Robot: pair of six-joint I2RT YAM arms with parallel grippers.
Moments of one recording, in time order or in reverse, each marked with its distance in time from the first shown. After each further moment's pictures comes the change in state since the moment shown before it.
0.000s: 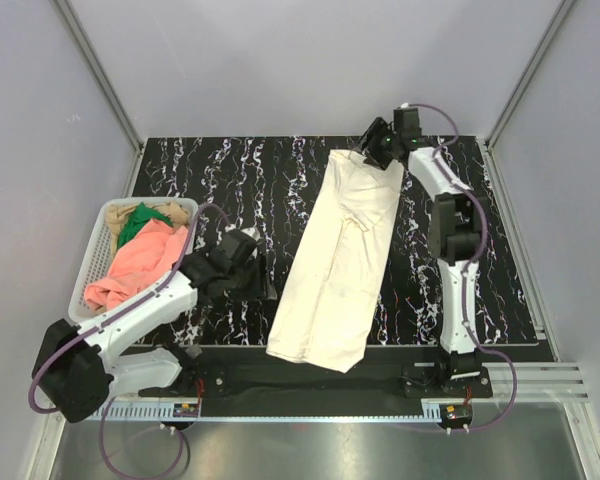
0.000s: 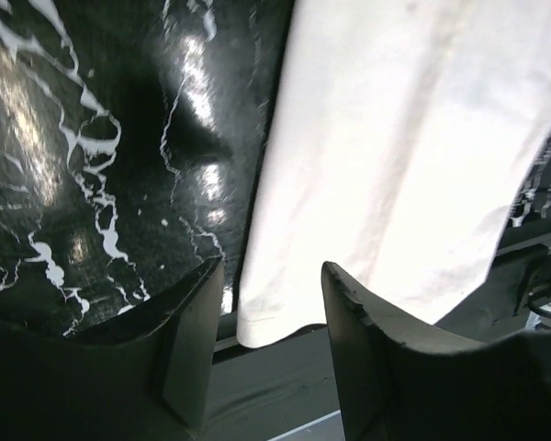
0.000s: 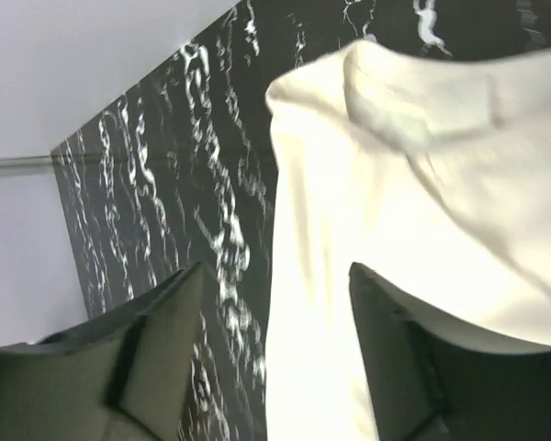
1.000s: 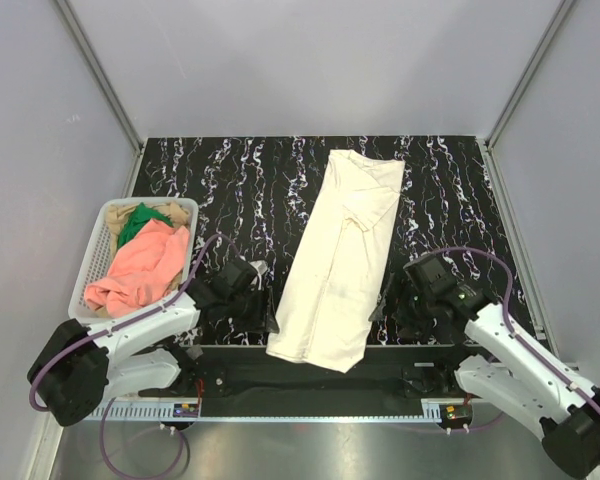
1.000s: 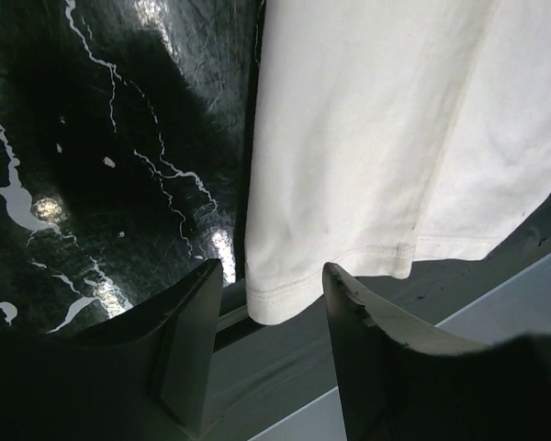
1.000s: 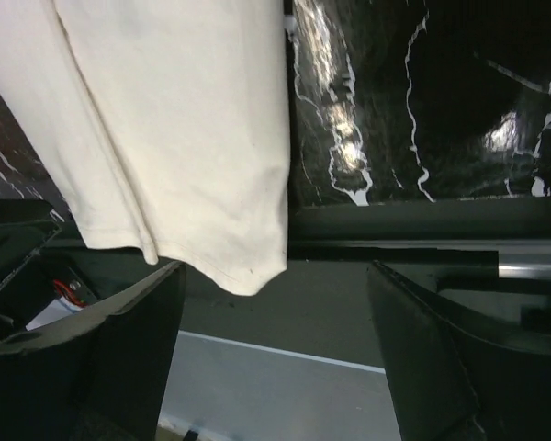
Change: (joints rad) left arm -0.054 -0.048 -0.252 0.166 0.180 0.008; right arm 0.412 -1.658 -1.543 -0.622 0.169 0.223
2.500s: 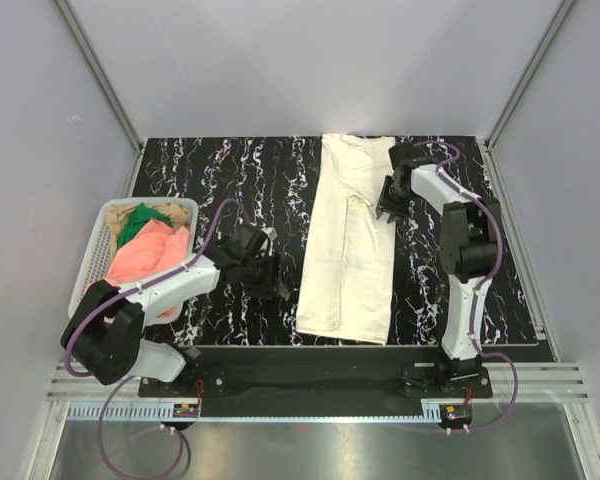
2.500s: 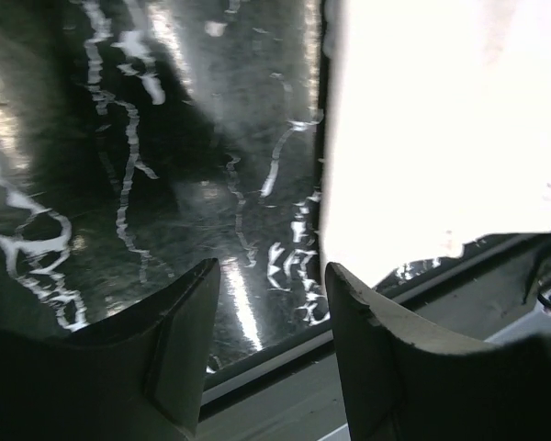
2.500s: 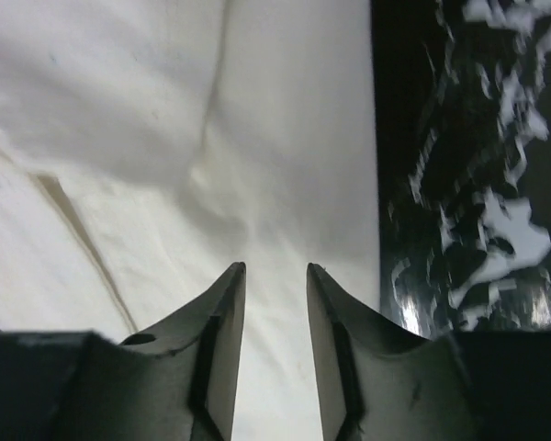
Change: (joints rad) left arm 0.130 0.281 0.276 0.000 -0.019 0.126; right arm -0.384 1.390 1.130 0.207 0.136 -0.529
